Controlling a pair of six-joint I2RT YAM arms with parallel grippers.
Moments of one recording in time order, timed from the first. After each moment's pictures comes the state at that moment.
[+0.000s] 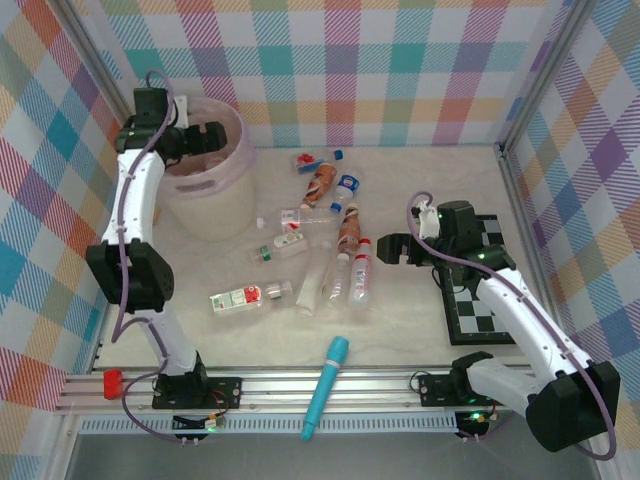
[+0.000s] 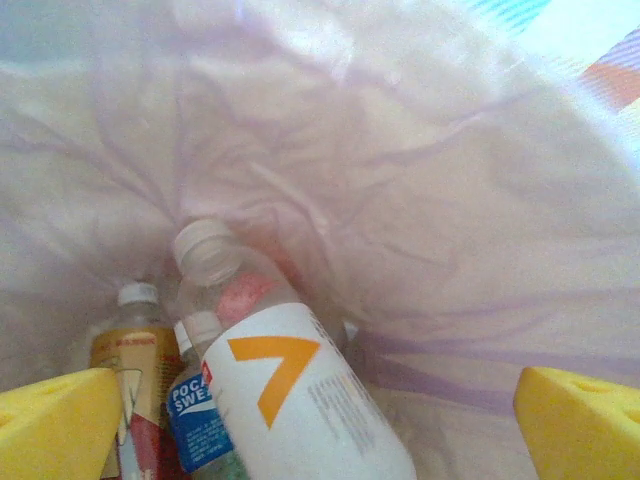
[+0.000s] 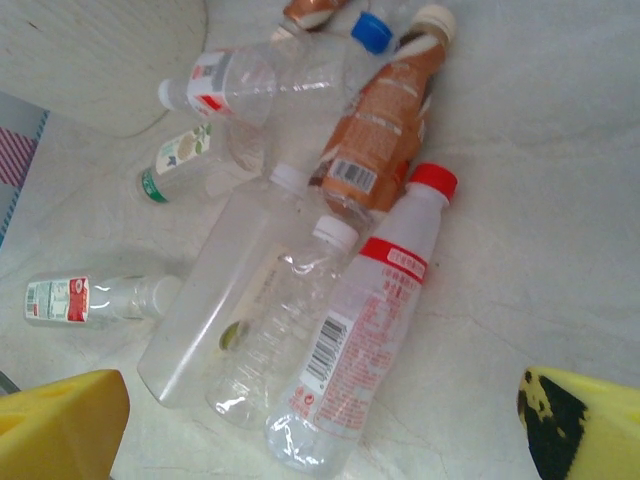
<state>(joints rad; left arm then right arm) 0.07 1.87 2.02 -0.84 0.23 -0.12 0.32 1.06 0.88 -0.60 -0.39 0.33</state>
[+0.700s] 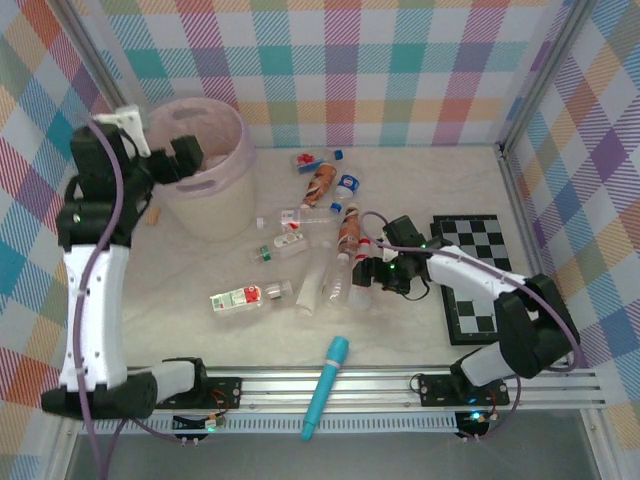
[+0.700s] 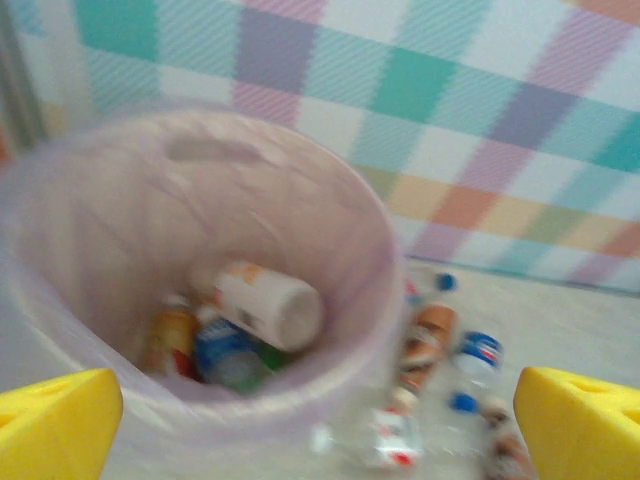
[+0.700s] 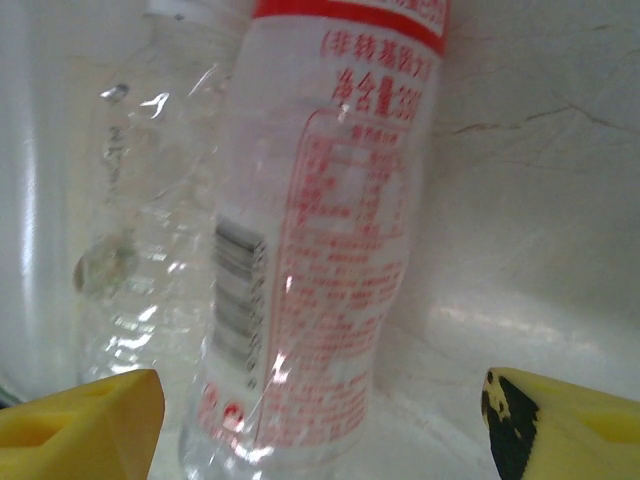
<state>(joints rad) 0.00 1.17 1.62 -0.82 0.14 -0.24 0.52 1.47 0.84 -0.55 -0.36 0.58</state>
